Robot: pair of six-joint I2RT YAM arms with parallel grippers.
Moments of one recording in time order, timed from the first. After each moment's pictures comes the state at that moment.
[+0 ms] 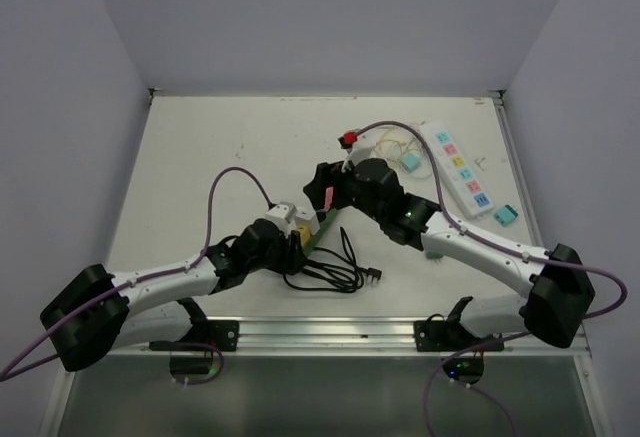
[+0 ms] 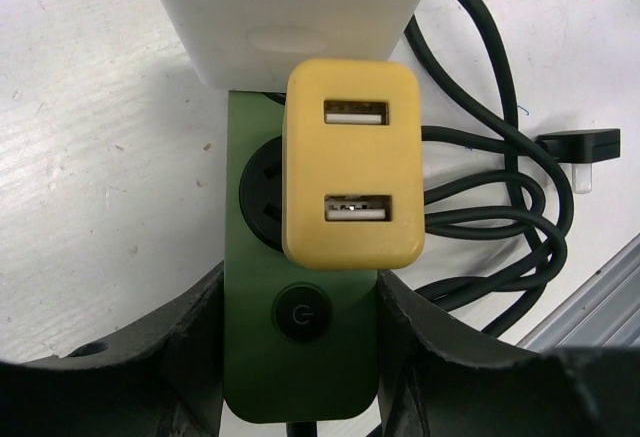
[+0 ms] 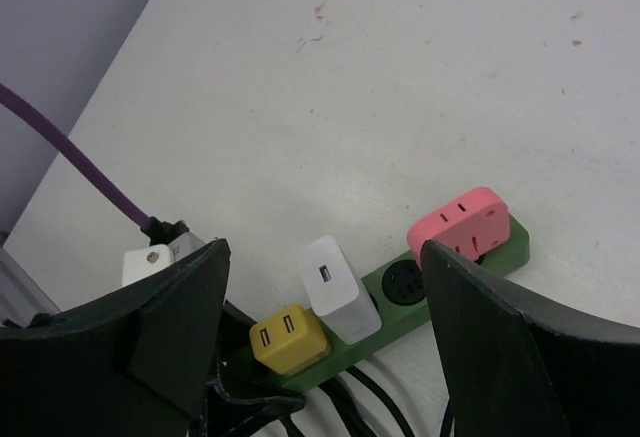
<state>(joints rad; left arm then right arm) -0.85 1.14 0.39 0.04 -0.02 -0.57 0.86 1.33 0.97 0.01 0.14 0.44</state>
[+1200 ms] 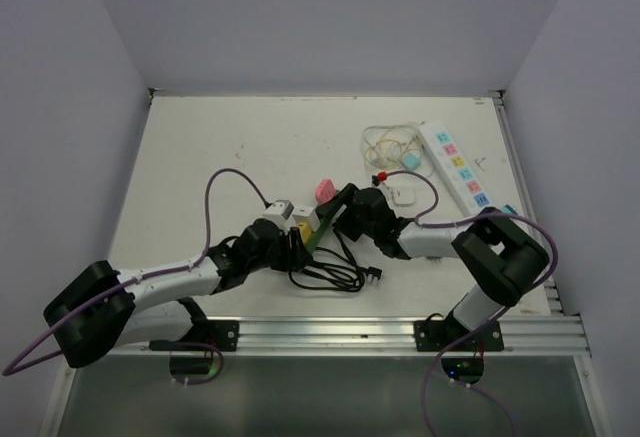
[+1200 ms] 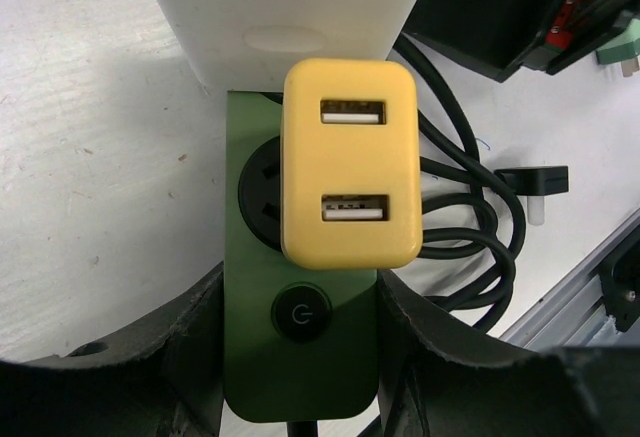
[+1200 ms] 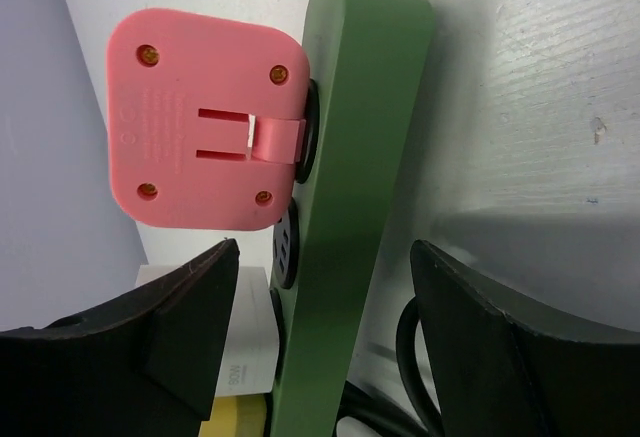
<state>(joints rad) -0.85 1.16 0.38 0.12 -0.02 -0.70 0.75 1.61 0.64 0.39 0.12 1.29</state>
